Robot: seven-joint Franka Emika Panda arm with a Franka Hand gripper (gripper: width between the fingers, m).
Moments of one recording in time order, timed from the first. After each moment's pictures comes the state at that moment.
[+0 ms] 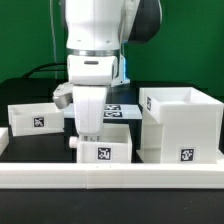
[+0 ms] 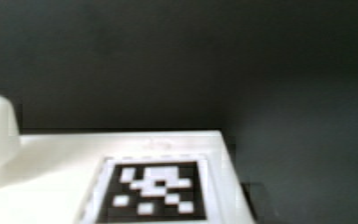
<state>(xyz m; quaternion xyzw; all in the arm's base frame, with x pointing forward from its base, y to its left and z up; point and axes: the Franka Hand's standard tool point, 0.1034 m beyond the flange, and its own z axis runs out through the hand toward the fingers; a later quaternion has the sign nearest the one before) 0.540 -0.040 0.016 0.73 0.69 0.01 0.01</state>
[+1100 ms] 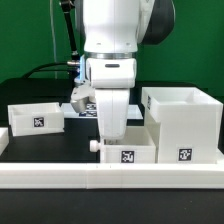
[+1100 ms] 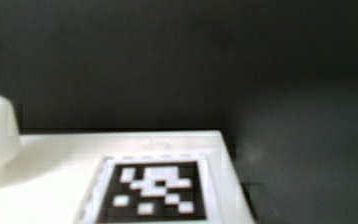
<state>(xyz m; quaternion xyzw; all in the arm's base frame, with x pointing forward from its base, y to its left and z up) 0.542 -0.010 0.012 0.71 0.70 0.01 0.00</state>
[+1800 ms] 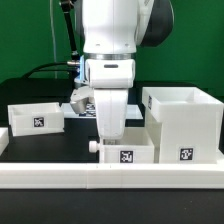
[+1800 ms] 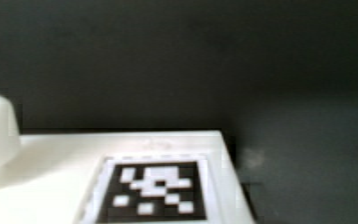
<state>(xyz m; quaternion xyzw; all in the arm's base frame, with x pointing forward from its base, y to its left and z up) 0.541 -0.012 0.010 0.72 0.70 0.02 0.01</state>
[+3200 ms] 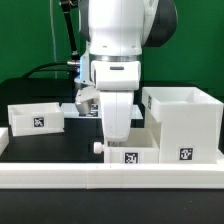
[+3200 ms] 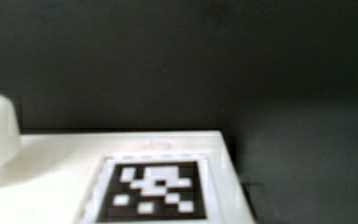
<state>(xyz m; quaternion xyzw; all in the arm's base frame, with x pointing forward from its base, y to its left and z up) 0.541 -0.006 0.009 0.72 0.69 0.02 0.00</state>
